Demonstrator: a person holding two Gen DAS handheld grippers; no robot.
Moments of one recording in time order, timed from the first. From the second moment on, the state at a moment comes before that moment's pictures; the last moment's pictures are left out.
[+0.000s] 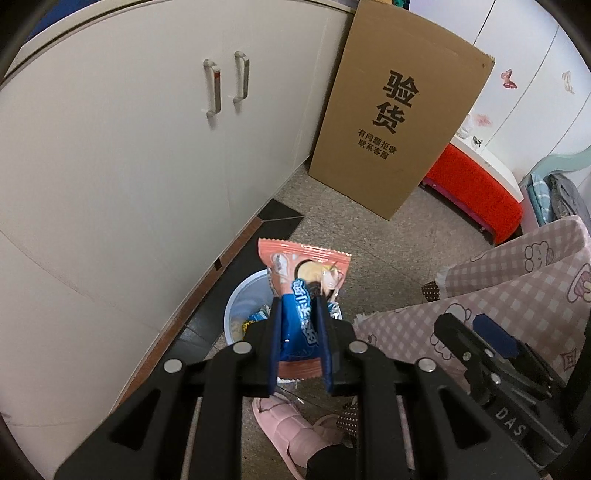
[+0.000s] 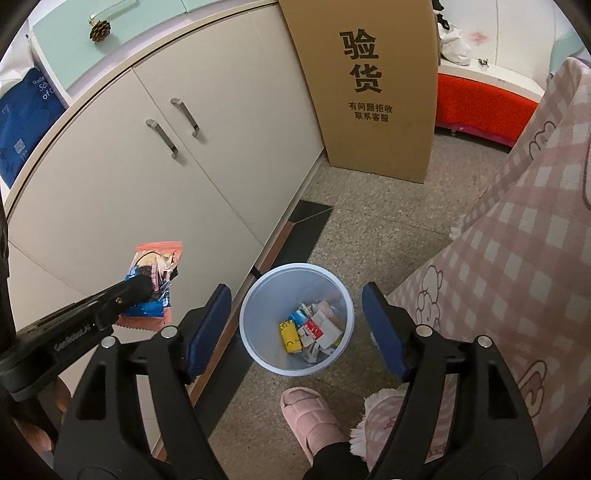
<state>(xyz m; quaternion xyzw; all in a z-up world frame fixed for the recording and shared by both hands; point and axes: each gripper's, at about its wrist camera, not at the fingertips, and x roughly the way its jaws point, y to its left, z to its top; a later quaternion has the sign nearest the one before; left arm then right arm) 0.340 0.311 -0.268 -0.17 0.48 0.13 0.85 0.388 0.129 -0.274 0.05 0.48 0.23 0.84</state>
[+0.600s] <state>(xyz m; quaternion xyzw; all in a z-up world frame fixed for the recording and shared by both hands) 0.362 0.296 -0.273 -0.14 0.49 0.14 0.85 0.393 0.114 -0.273 0.08 0.47 0.21 0.85</state>
